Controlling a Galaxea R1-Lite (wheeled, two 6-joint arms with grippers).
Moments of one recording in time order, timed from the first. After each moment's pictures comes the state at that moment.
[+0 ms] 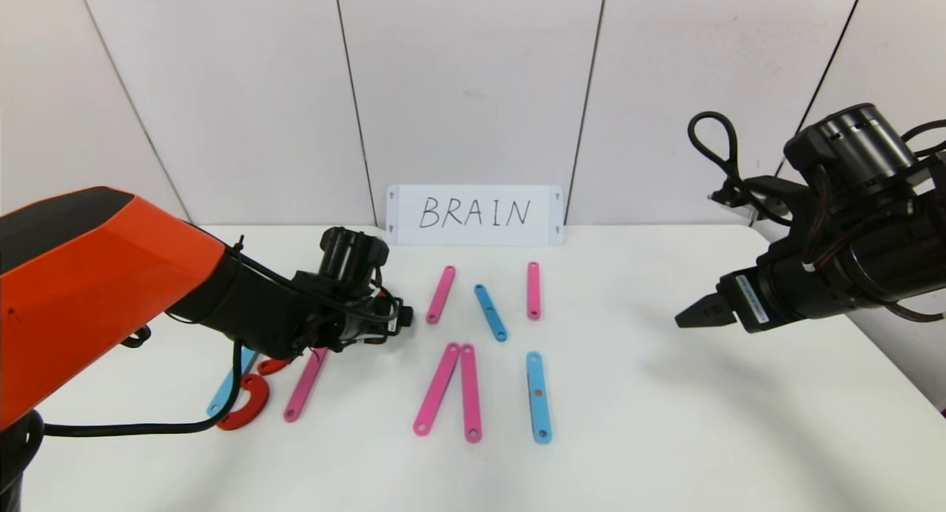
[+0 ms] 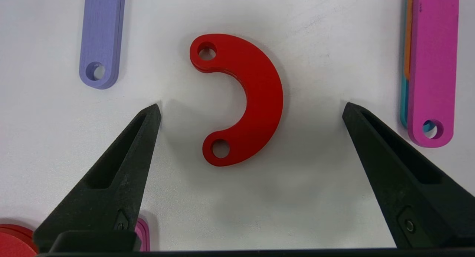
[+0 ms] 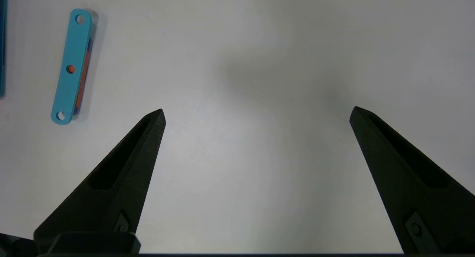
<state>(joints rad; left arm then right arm) -0.42 2.11 -1.10 -0.35 0.24 -0.19 0.28 1.64 -1.27 0.59 -0.02 0.00</state>
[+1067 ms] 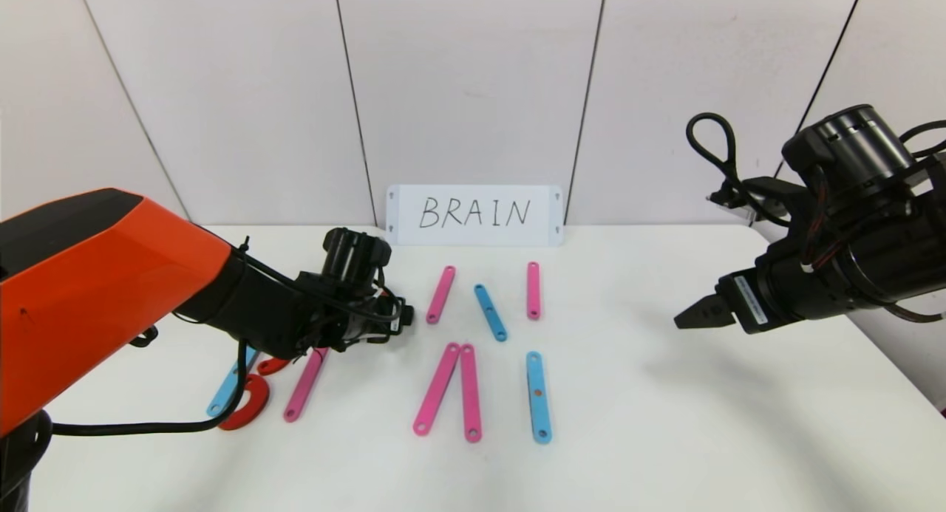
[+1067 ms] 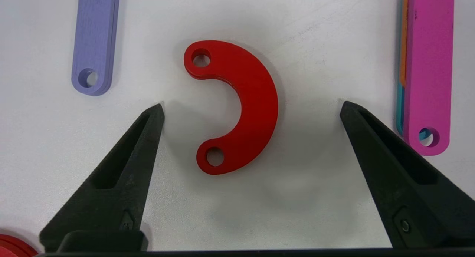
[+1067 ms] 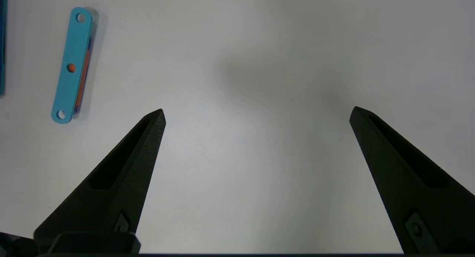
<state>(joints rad) -0.42 2.12 -1.11 -0.35 0.24 -0.19 0.28 1.64 -1.27 0.59 -0.02 0.00</state>
